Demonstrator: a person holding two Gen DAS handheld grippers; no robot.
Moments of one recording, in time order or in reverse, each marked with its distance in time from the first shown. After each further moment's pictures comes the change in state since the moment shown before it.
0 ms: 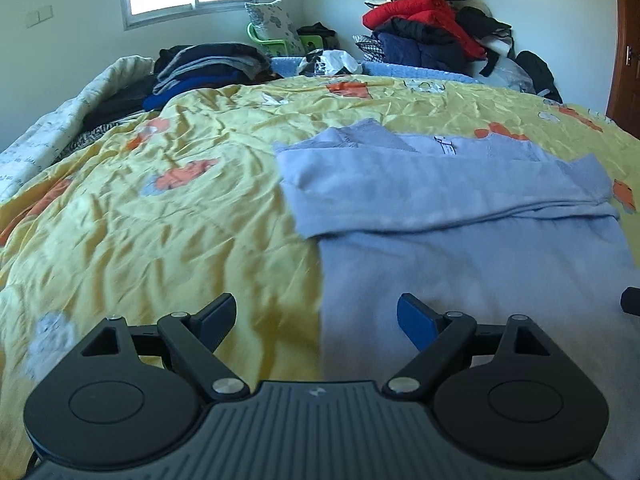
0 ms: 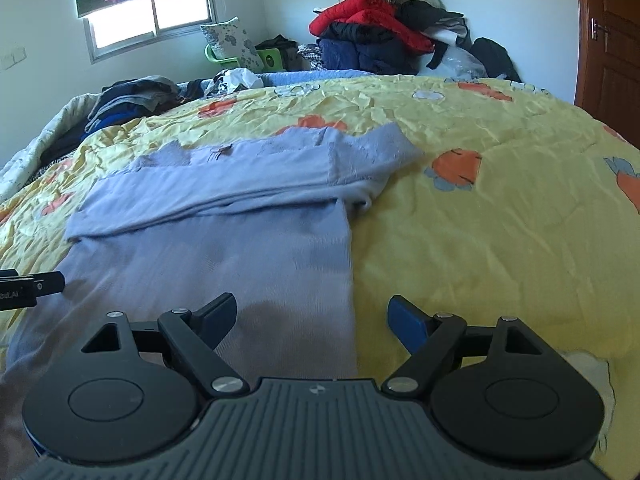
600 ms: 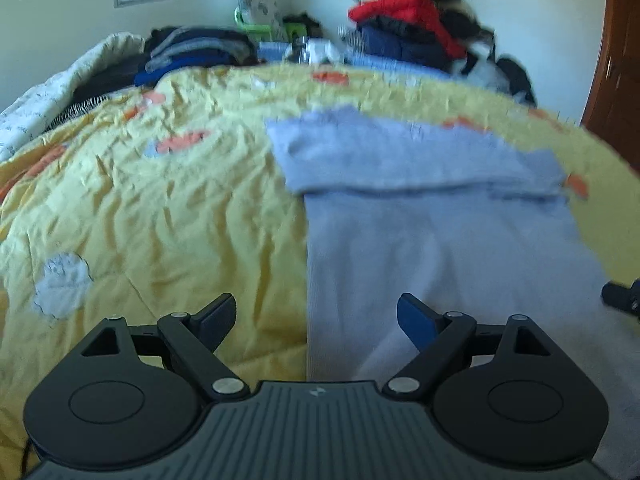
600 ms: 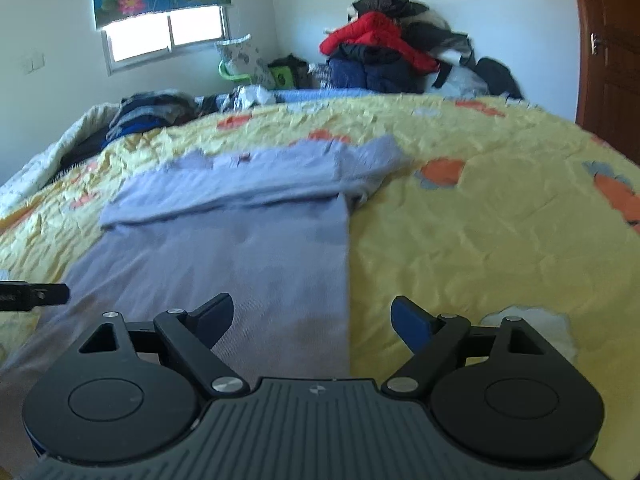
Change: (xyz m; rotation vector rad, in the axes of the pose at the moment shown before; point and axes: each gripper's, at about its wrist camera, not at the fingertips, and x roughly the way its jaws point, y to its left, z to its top) left arm -0.047 0.016 -0.023 -0.058 0.017 -0.108; right arm -0.053 -0.004 -0.024 -0.014 -0.075 0.024
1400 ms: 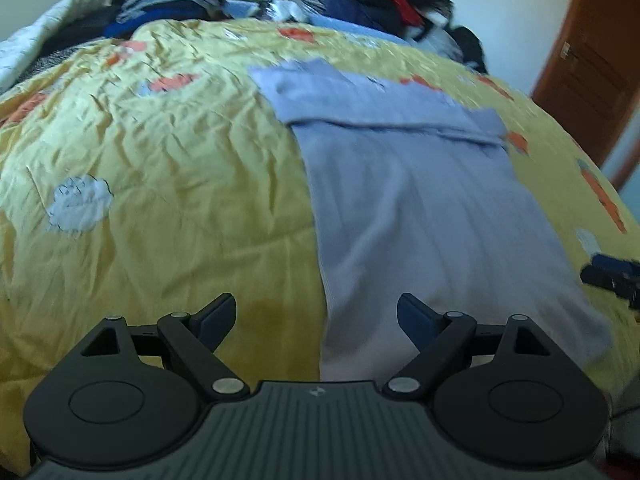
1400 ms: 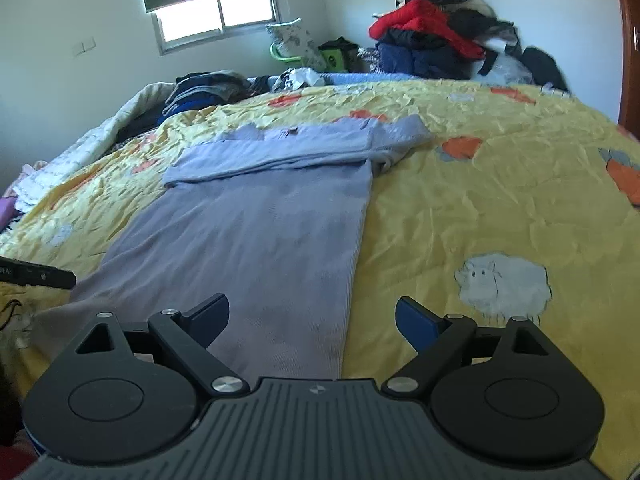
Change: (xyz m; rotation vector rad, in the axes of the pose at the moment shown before) left arm -0.048 0.047 -0.038 0.018 0.176 -0.212; right arm -0.060 -0.024 -0.025 -0.044 0.088 0.176
